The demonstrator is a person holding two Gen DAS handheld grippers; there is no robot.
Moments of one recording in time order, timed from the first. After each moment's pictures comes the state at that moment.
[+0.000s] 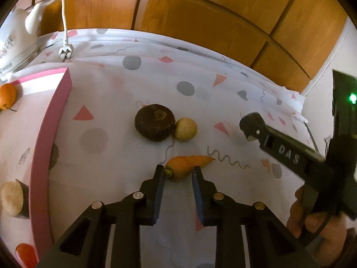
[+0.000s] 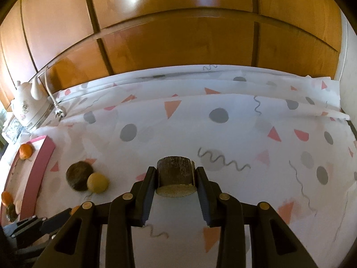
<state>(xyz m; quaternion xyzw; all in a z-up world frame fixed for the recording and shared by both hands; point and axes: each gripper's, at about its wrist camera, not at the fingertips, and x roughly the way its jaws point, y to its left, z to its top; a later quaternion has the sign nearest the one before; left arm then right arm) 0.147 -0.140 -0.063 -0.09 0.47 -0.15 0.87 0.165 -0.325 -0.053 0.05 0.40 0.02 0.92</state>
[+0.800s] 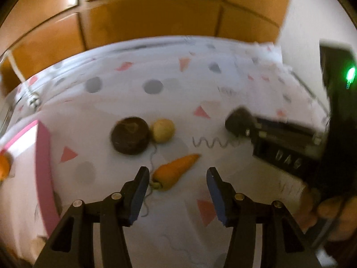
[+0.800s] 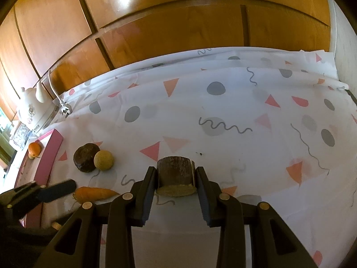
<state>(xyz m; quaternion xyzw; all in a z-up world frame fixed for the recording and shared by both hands) 0.157 -0.174 -0.061 0.09 0.46 -0.24 0.85 0.137 -0.332 -0.068 0.10 0.41 0.03 0.91</state>
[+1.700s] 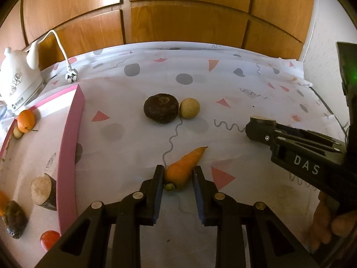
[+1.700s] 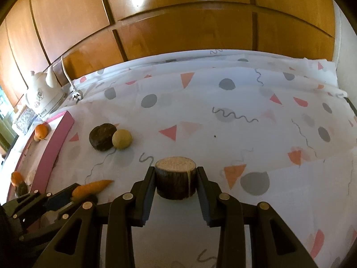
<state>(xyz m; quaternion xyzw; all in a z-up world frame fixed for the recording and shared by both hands) 0.109 -0.145 -0.067 0.04 0.43 -0.15 0.89 0.109 -0.309 -0.065 0.07 0.41 0.04 0.91</state>
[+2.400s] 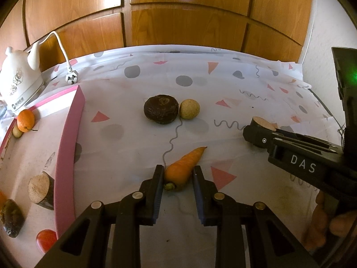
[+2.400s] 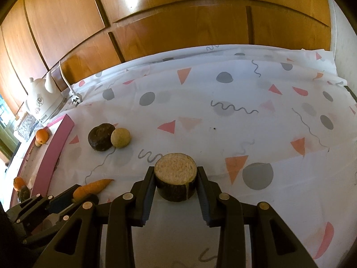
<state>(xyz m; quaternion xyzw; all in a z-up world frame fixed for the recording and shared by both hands) 0.105 -0.144 -0.068 0.04 0.41 -0.15 0.90 0.109 -0.312 -0.070 0.09 0.40 0.04 0.91</state>
